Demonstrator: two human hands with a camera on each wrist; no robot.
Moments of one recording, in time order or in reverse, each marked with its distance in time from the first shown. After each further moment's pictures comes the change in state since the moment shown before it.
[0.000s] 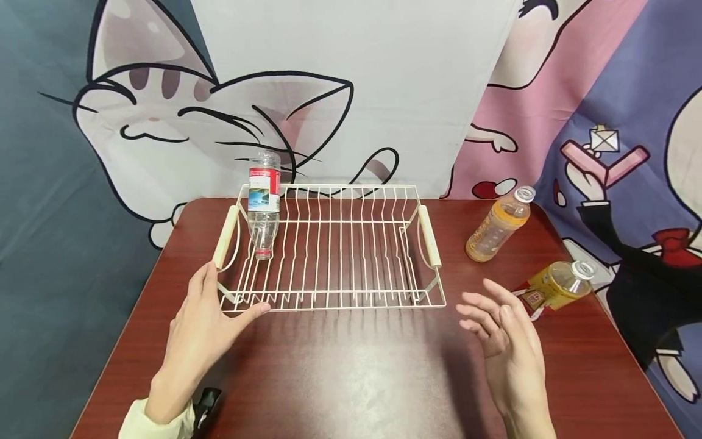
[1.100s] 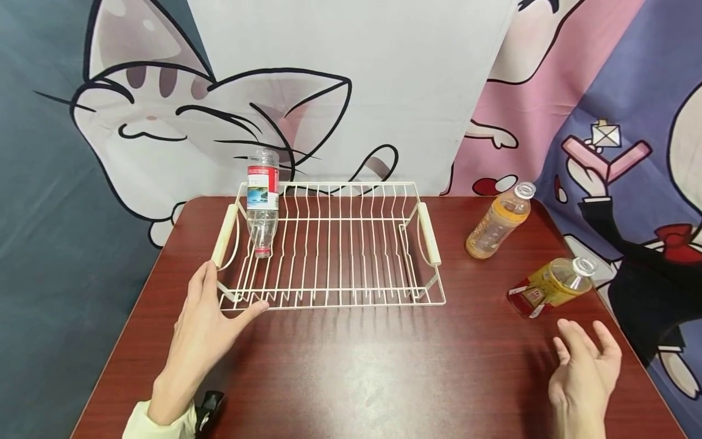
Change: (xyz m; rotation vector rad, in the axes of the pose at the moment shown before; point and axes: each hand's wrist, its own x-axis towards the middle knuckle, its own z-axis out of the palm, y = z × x) left_hand -0.003 -0.002 0.006 -0.076 0.000 -0.013; right_hand -0.024 -0.054 -0.103 0.035 1.282 -0.069
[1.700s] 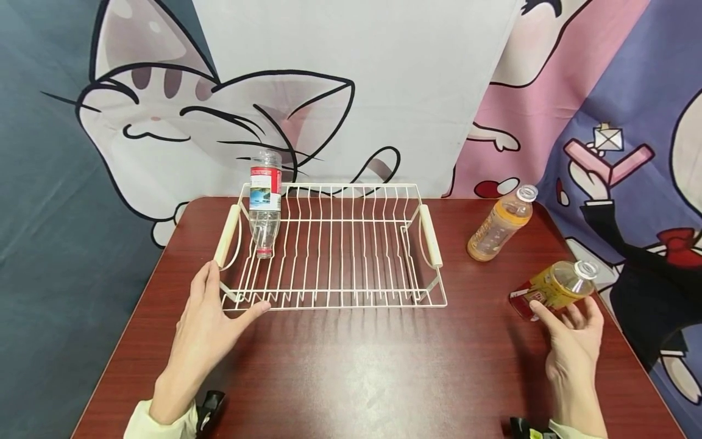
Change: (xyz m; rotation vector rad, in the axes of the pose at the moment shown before) left_hand -0.001 0.001 -0.001 0.012 -0.007 0.001; right_hand 0.027 0.013 0.028 -0.383 -0.167 -0.109
